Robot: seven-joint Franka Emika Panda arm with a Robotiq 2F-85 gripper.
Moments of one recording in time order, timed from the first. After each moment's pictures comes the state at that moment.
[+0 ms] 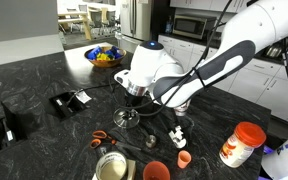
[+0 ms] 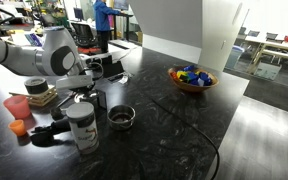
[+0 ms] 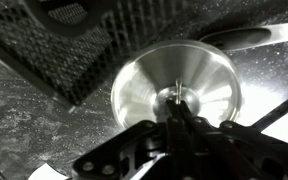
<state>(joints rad) 0.21 0.43 0.19 -1.82 -0.21 2.54 -0.33</state>
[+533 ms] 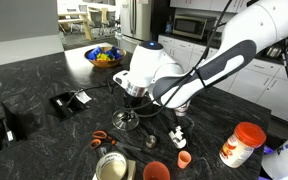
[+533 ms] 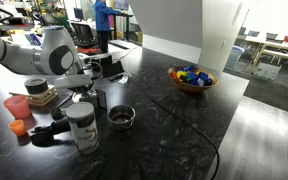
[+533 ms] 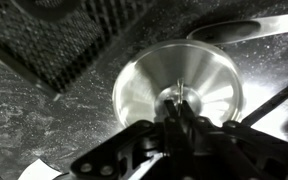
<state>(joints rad) 0.21 0.43 0.20 -1.81 -0.19 2.53 -0.34</state>
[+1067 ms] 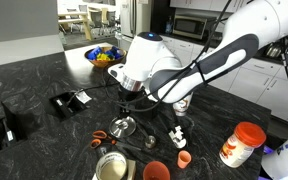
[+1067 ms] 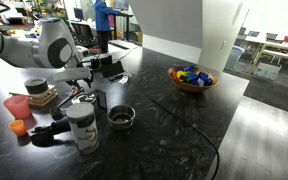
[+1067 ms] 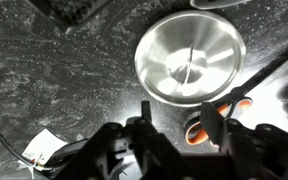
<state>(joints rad) 0.21 0.44 0.22 -1.75 -0.19 2.53 -0.34</state>
